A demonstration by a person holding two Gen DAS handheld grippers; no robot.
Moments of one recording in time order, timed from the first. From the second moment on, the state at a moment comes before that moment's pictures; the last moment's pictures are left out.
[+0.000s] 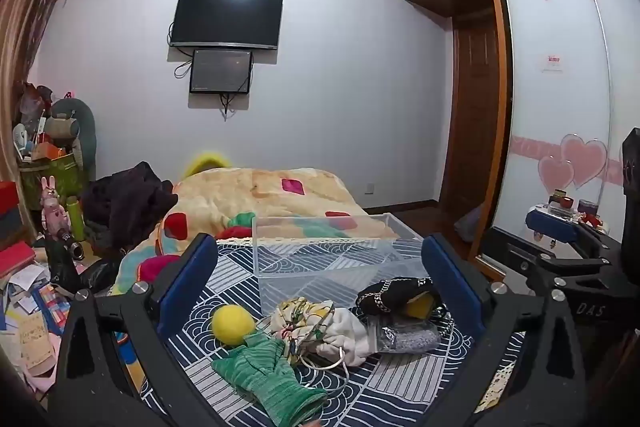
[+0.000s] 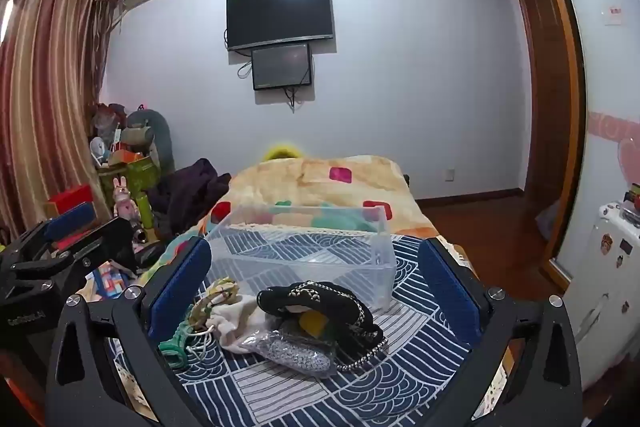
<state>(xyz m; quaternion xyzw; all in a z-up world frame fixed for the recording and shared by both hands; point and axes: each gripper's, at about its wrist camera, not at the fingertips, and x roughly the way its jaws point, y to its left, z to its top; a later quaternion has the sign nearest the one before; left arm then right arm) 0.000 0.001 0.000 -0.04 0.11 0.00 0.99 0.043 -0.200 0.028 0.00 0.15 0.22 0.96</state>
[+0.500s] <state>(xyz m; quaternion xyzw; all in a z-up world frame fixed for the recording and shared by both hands) -0.001 0.000 0.002 -0.04 0.10 0.00 0.99 0.044 -0.200 0.026 0.00 0.15 0.22 0.96</state>
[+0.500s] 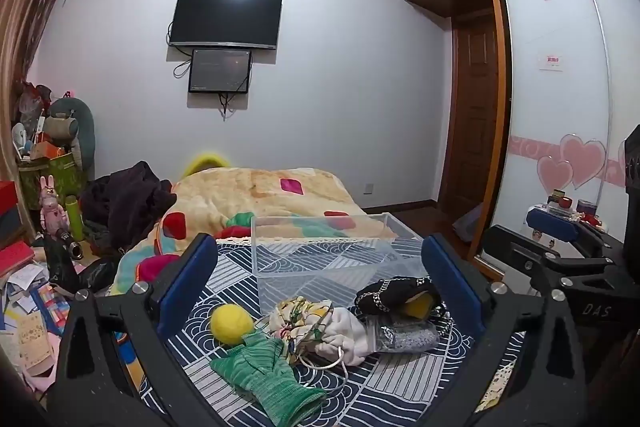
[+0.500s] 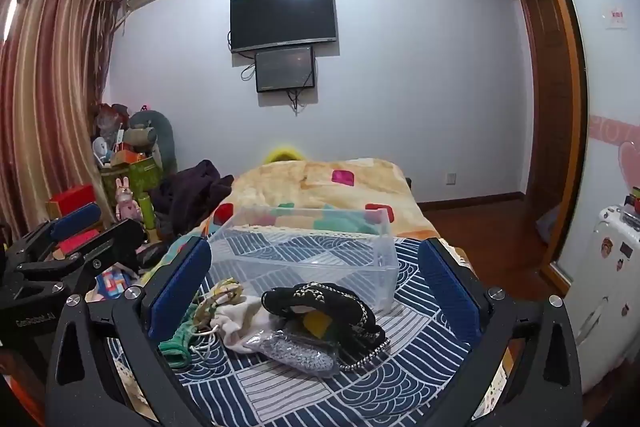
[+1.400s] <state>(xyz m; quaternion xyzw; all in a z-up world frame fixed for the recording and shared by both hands) -0.002 -0.002 0.003 -0.03 0.10 0.00 0.99 0.036 -0.198 0.033 0.00 0.15 0.23 0.96</state>
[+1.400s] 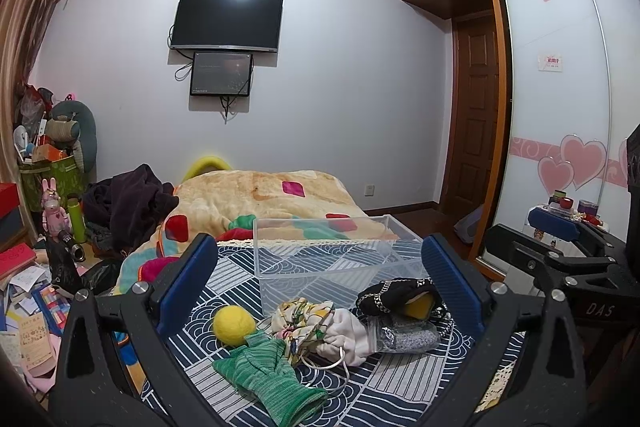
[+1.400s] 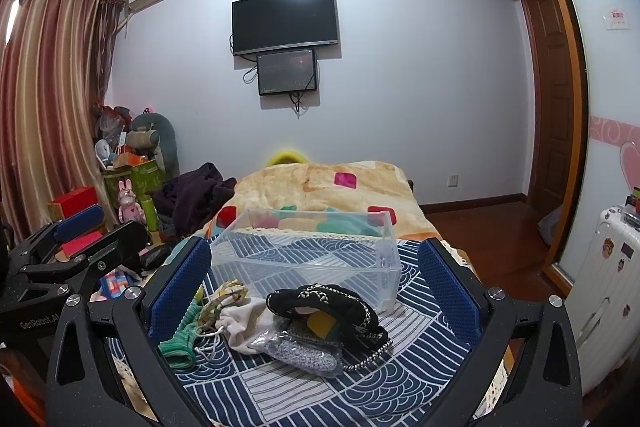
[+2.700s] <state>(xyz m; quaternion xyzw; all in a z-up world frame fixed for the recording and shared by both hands) -0.003 -0.002 0.004 -0.04 0.10 0.00 0.99 0.032 -0.198 0.038 0.00 0.14 0.23 0.96</state>
